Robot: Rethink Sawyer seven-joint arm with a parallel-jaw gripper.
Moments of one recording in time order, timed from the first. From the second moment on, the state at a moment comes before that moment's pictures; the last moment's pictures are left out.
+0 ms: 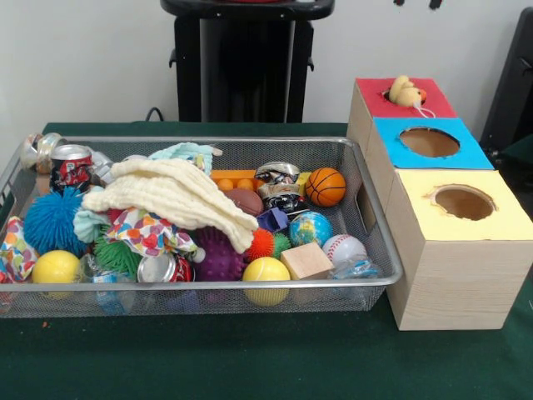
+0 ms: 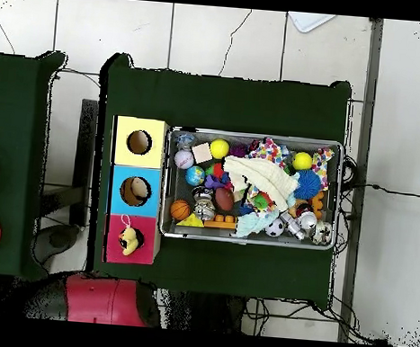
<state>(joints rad) 0.31 -1.08 -0.17 2.08 0.08 0.83 1.85</state>
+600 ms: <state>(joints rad) 0.27 -1.15 -0.17 2.15 0.08 0.65 1.85</state>
